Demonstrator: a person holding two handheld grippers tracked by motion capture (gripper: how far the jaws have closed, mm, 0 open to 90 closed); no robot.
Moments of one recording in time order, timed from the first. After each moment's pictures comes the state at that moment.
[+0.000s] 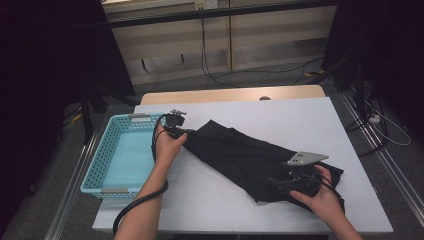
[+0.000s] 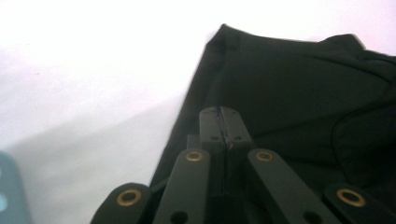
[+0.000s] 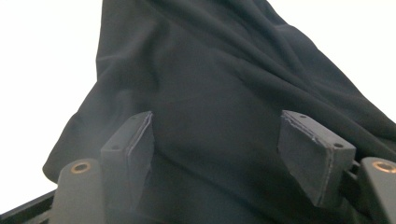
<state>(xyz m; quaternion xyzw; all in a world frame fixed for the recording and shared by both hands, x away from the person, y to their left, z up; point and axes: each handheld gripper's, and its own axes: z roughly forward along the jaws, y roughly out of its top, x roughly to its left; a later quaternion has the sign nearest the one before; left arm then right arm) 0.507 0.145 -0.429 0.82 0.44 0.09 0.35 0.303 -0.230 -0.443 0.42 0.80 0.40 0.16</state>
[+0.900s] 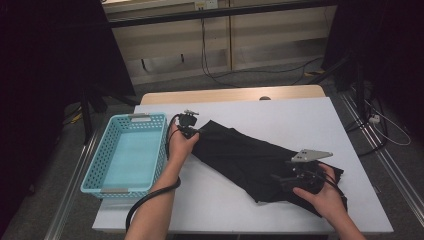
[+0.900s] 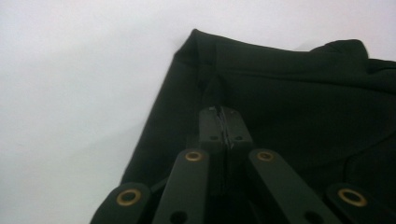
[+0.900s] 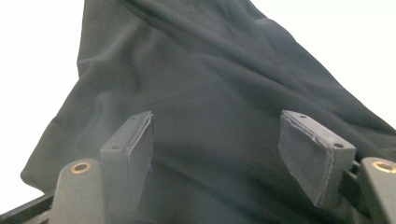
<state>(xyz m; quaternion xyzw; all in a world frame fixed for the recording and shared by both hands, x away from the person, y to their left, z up) 0.521 0.108 -0.447 0.82 0.43 0.10 0.35 0.307 -0.241 -0.443 0.44 0.79 0.40 0.16</state>
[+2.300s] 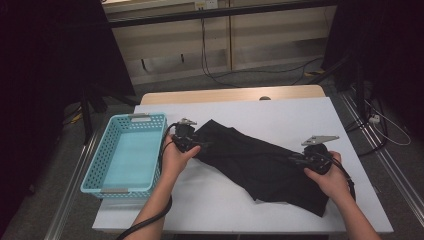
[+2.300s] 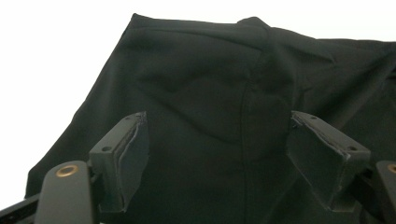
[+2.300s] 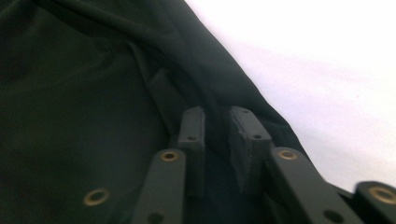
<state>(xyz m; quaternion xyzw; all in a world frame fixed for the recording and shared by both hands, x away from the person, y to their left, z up) 0.459 0.116 -0.427 0.83 0.40 0.08 0.39 0.353 -0.283 -0.456 0.49 0.79 0.34 0.16</state>
